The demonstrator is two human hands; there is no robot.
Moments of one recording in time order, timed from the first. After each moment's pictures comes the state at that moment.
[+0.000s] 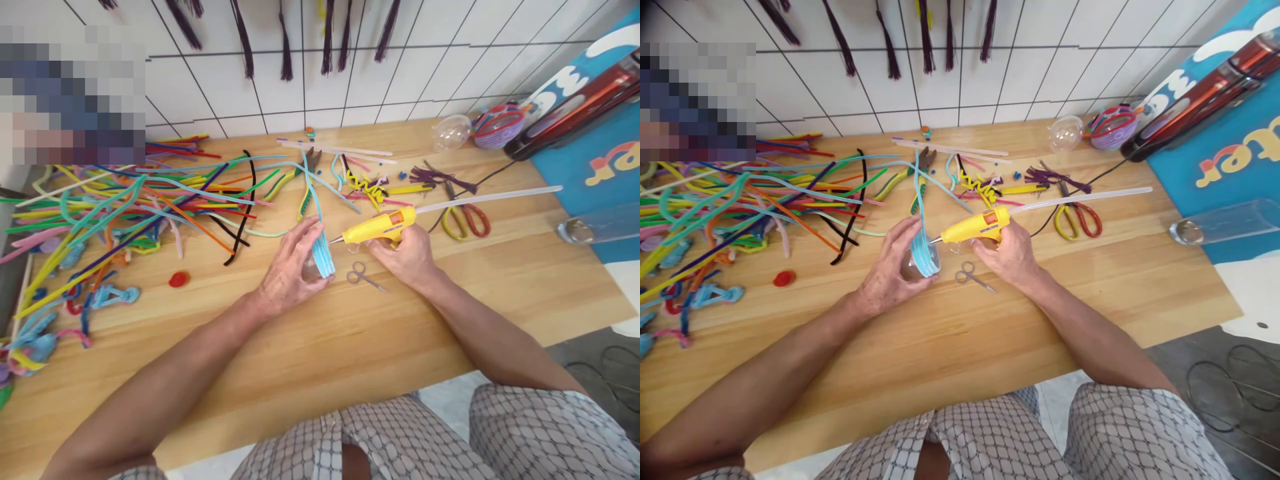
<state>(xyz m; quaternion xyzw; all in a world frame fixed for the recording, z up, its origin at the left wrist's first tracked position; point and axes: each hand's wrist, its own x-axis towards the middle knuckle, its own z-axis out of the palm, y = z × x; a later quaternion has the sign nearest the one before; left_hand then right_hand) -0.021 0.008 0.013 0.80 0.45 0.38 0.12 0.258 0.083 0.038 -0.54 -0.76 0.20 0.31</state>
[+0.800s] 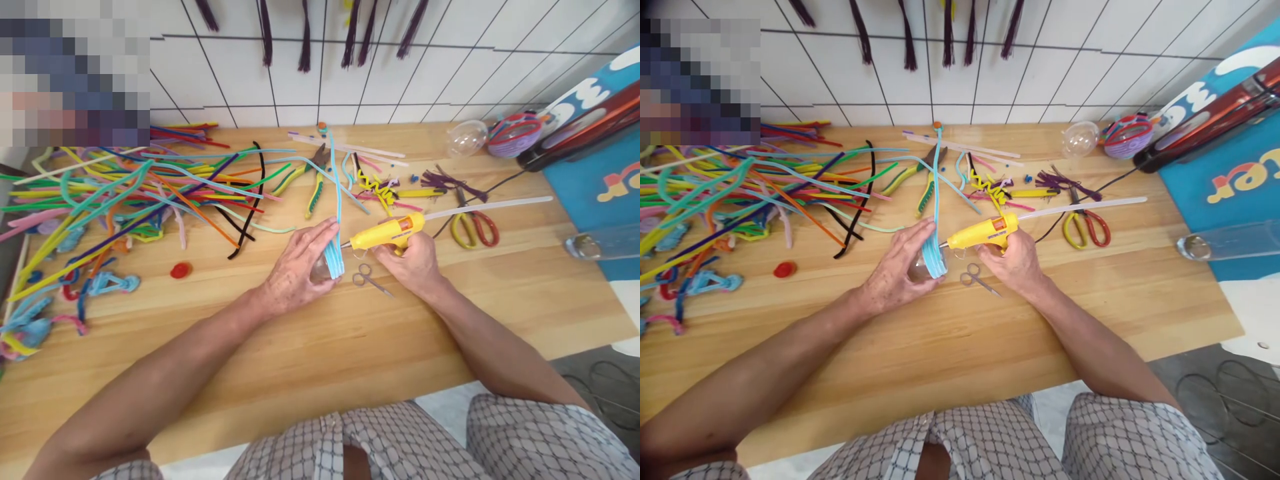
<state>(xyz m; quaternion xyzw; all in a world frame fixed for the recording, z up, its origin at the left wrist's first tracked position) -0.017 0.009 0.016 0.81 0.41 0.40 0.11 0.251 0.079 0.045 -0.53 -0.75 0.24 0.30</state>
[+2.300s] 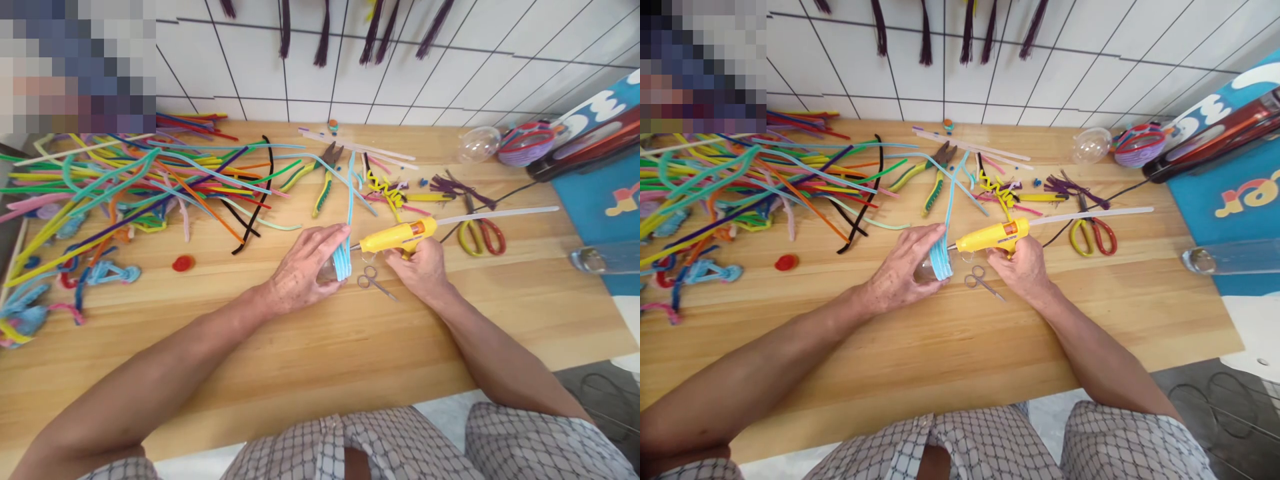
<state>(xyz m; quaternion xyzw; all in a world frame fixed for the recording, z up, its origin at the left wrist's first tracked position) -0.018 0.008 0.018 0.82 0.41 0.38 0.12 0.250 0.080 0.047 -0.54 -0.75 0.25 0.28</state>
